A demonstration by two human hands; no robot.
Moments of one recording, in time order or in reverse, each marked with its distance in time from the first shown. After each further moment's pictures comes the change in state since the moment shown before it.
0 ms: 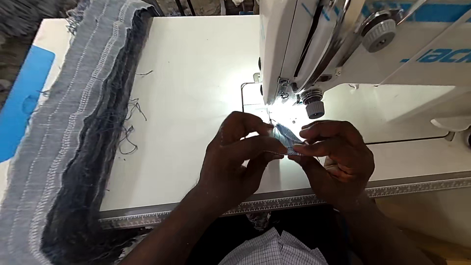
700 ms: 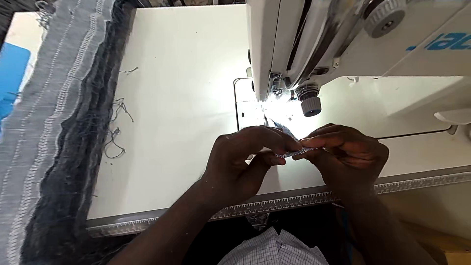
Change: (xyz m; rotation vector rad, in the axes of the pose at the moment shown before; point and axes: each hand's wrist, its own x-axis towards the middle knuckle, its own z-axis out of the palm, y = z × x) left_hand 0.011 -0.012 0.014 -0.271 -0.135 0.084; right_hand -0.003 0.014 -0.013 0.205 0.075 0.127
